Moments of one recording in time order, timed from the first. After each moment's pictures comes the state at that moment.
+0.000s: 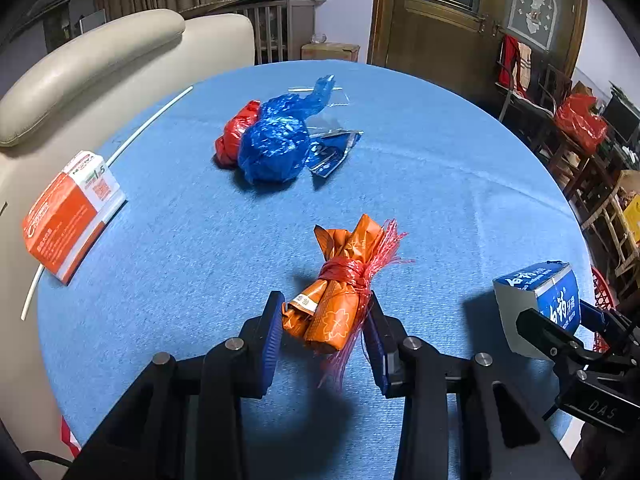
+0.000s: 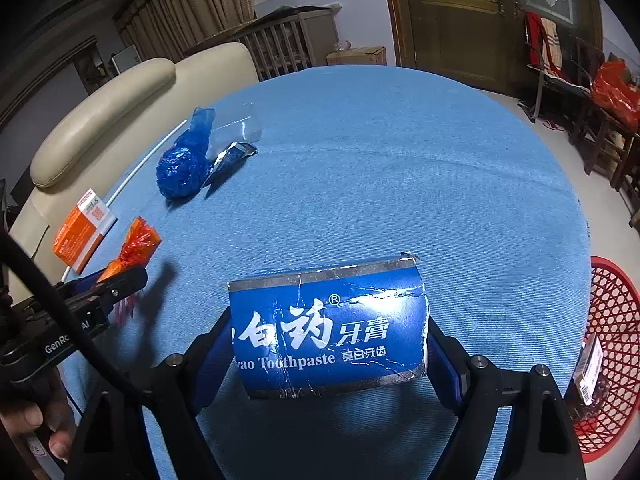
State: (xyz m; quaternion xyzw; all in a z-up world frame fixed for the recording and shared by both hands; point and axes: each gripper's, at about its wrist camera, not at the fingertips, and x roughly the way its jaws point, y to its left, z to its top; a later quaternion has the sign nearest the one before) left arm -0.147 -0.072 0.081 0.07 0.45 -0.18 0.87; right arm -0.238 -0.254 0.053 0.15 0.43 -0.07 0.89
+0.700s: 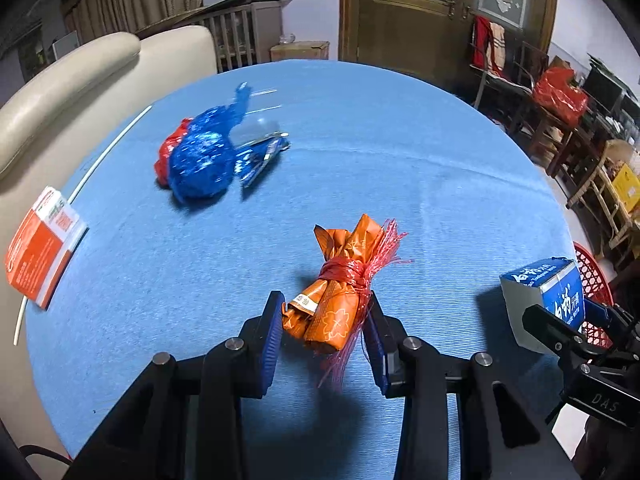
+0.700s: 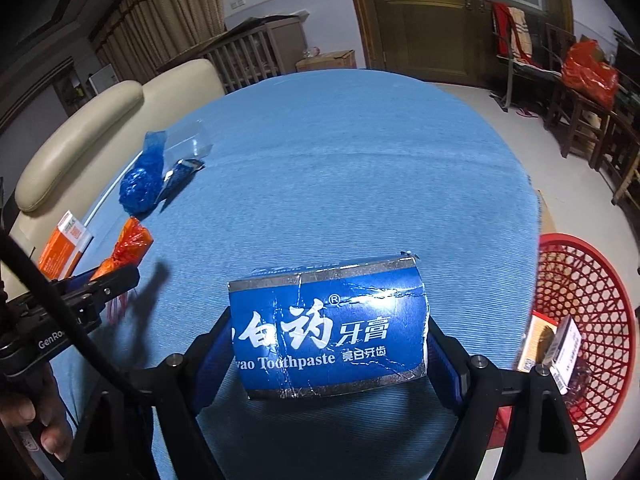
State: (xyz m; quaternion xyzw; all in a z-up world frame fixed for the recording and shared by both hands) left arm -0.164 -0.131 0.080 0.11 0.45 -0.21 0.86; right arm -0.271 -0.315 0.046 0.17 0.42 -0.11 0.89
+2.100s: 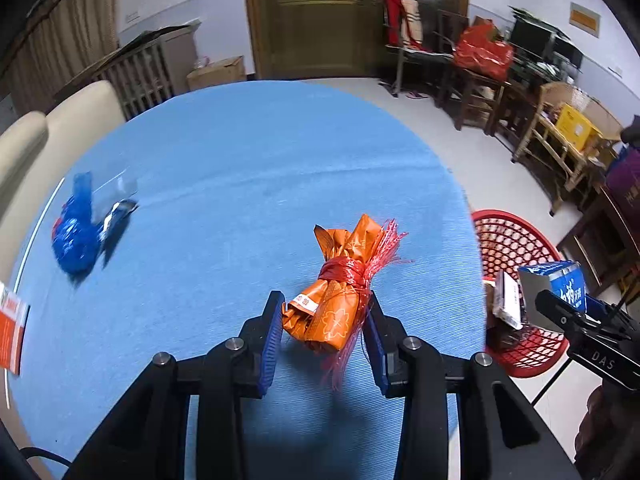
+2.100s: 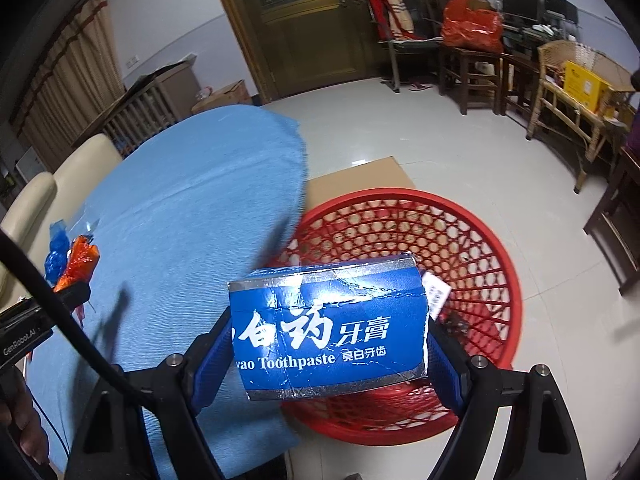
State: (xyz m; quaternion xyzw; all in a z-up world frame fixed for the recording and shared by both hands) left arm -0.232 -0.263 0.091 0.18 0.42 -0.33 0.83; right arm -0.402 -0.452 0.037 0.26 0.38 -0.26 0.85
